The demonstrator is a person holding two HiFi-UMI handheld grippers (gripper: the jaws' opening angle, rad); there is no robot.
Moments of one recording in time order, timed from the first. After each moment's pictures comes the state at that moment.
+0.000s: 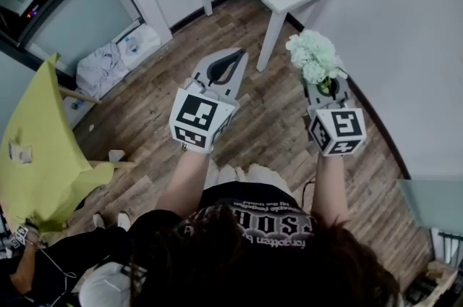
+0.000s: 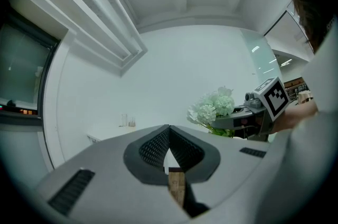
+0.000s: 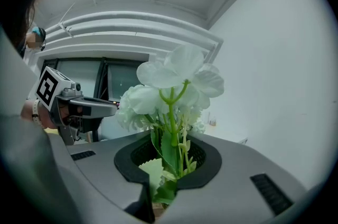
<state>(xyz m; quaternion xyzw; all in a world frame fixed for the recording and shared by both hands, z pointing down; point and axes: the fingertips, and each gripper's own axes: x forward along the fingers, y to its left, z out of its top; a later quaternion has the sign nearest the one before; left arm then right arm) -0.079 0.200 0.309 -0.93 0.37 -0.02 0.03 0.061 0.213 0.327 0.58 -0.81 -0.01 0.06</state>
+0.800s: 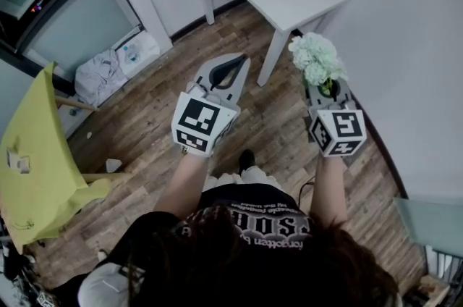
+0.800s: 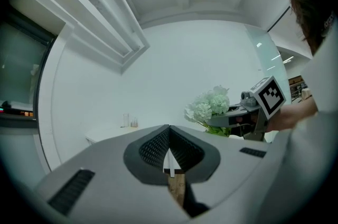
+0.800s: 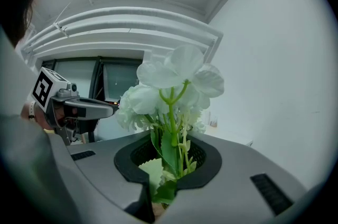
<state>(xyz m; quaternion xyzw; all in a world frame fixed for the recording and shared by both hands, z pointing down) -0.056 0.107 0.317 -0.92 0.38 -0.03 0.03 0.086 0.108 0.333 0.58 -0.82 0.00 0.06</state>
